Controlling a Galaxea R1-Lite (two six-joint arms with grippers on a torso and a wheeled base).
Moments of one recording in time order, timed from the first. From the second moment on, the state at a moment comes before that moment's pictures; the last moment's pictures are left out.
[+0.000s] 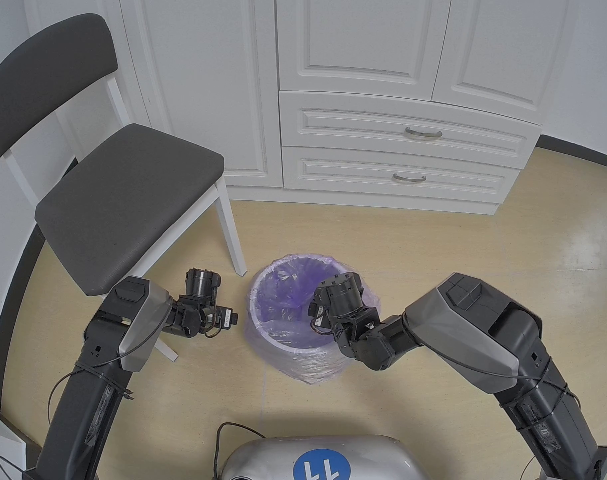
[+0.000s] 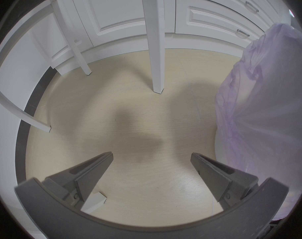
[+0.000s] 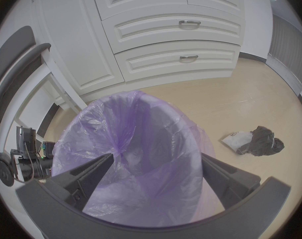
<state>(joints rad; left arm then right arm) -0.18 2.97 -1.97 -0.27 0.13 0.02 0.63 2.71 -1.66 -0.52 -0.52 0.54</state>
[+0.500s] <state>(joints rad) -0.18 2.97 -1.97 -0.26 0.13 0.02 0.60 2.78 -1.85 -0.56 -0.52 0.63</state>
